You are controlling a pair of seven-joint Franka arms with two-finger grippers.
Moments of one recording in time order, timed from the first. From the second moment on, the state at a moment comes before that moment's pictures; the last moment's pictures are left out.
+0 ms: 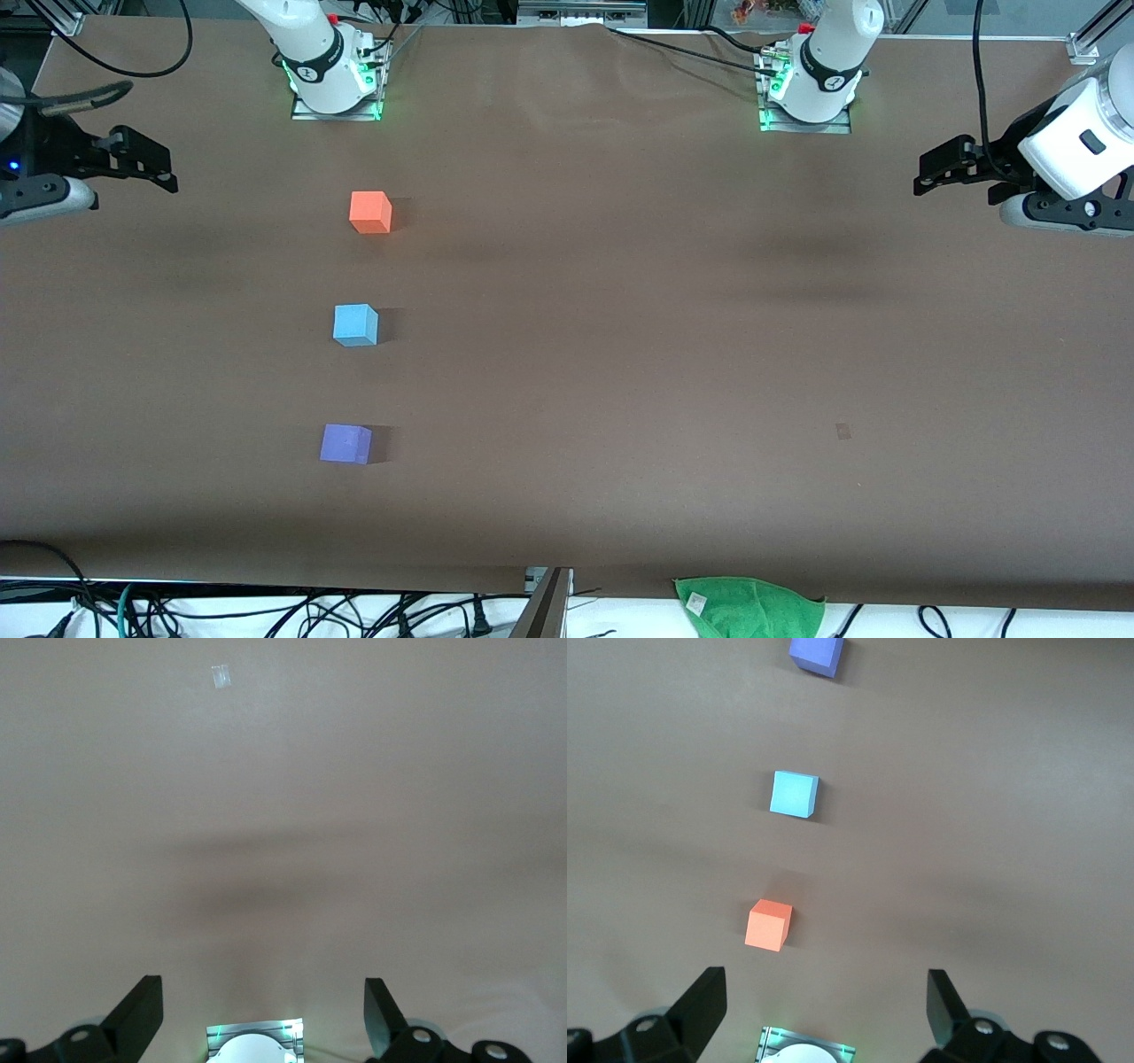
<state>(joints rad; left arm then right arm) 0.01 0.04 -0.08 -1.51 -0.08 1.37 -0.02 0.02 0.01 0.02 -1.54 0.00 1.45 -0.19</state>
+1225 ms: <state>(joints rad) 0.01 0.04 -0.08 -1.51 -0.08 1.37 -0.02 0.02 0.01 0.05 -1.59 -0.03 1.44 -0.07</state>
